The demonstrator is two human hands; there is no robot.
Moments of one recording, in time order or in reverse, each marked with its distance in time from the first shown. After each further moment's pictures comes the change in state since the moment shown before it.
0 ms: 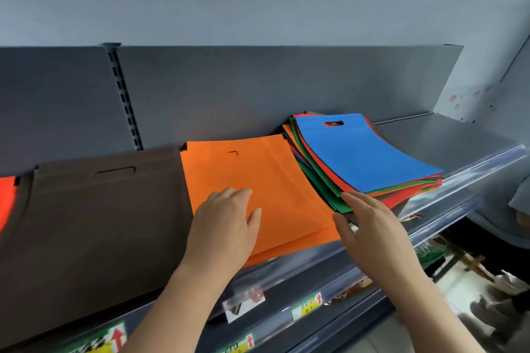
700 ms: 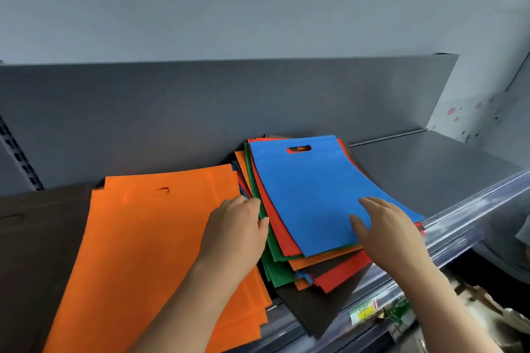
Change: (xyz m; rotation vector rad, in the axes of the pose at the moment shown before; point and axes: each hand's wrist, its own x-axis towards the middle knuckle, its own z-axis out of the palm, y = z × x) left_hand 0.133 0.104 0.102 0.095 -0.094 -0.018; right_hand 0.144 0.162 0.000 -0.113 -0.089 0.109
